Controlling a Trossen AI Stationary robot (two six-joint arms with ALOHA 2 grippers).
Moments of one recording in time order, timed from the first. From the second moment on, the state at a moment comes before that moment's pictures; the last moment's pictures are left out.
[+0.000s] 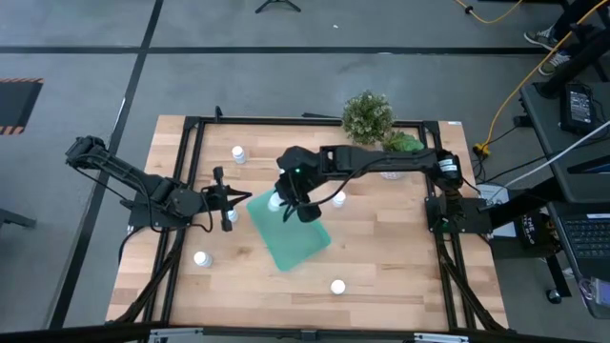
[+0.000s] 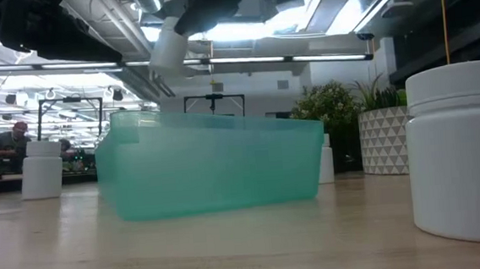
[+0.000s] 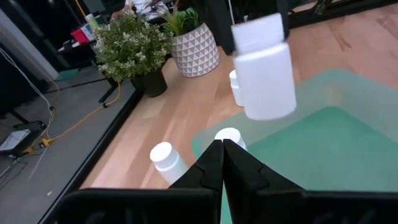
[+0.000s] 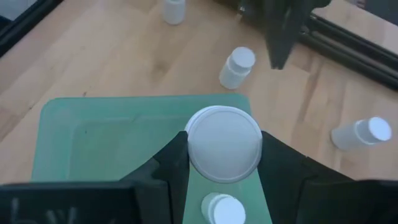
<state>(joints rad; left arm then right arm) -0.41 0.67 0.36 -0.07 -0.72 0.05 -0.02 2.01 1.89 -0.68 -0.19 -0.45</state>
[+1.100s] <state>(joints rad) -0.41 0.67 0.36 -0.08 -0.71 0.04 -0.04 2.18 1.89 -0.65 -0.10 -0.56</state>
